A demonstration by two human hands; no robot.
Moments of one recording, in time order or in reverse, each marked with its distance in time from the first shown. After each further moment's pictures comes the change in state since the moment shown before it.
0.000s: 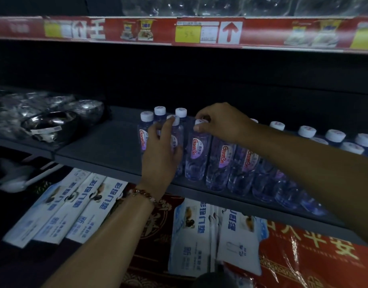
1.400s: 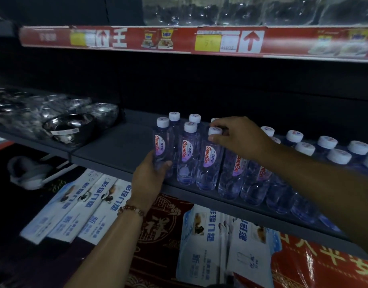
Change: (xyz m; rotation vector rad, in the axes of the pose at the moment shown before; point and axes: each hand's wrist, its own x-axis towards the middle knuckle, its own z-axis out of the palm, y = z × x) left_hand -0.027 -0.071 -0.011 -0.216 -0.044 -0.359; right_hand -0.014 0.006 0.013 0.050 0.110 -0.059
